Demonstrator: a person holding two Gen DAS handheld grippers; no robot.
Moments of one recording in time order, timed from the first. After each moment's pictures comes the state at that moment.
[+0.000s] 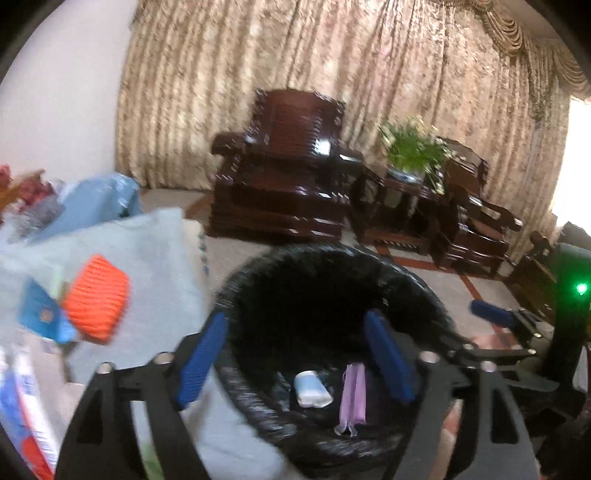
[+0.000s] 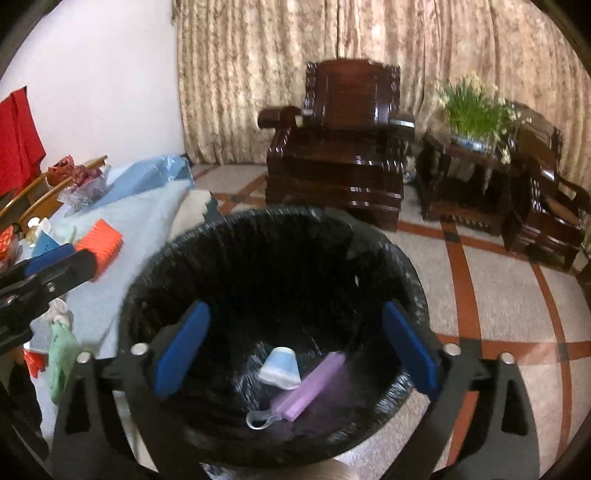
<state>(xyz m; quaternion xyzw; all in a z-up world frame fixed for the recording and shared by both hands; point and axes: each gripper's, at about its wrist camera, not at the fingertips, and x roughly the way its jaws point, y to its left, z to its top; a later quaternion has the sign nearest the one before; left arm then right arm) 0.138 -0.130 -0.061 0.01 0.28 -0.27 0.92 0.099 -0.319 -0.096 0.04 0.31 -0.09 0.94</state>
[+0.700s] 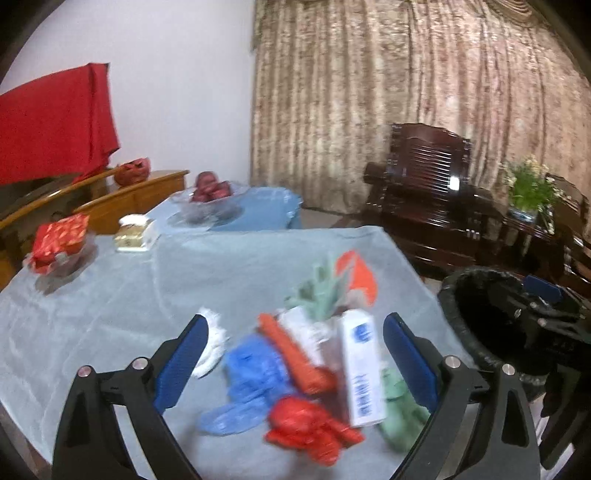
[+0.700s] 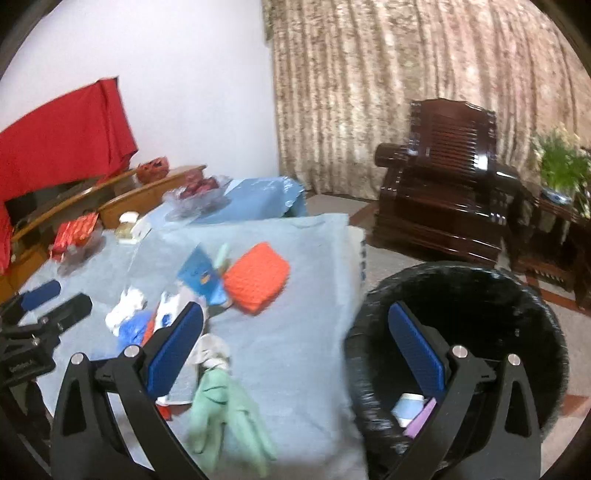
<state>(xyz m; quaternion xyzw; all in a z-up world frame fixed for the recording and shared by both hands) 0.088 0.100 -0.054 0.00 0.25 -0.03 0.97 0.132 -0.119 -0.062 0.01 0.26 0.07 0.96</state>
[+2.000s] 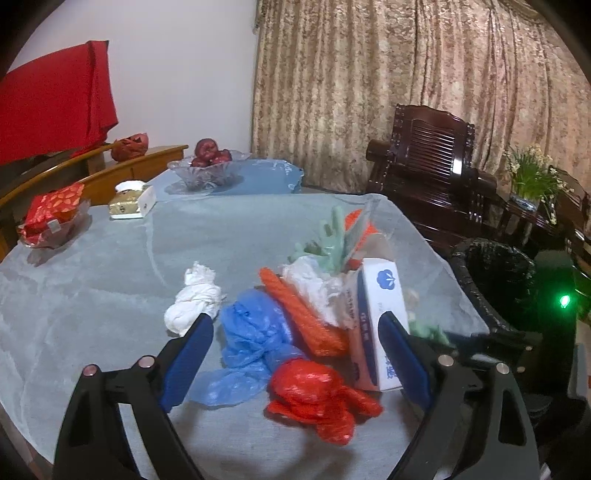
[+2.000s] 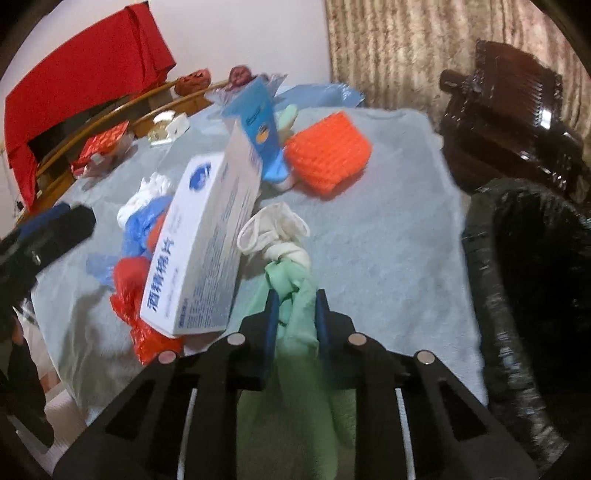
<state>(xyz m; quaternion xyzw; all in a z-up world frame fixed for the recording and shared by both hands) 0.092 0.100 -0.098 -0.01 0.29 -0.05 0.96 0.157 -0.069 -0.151 -0.02 0.40 0.16 0.90</state>
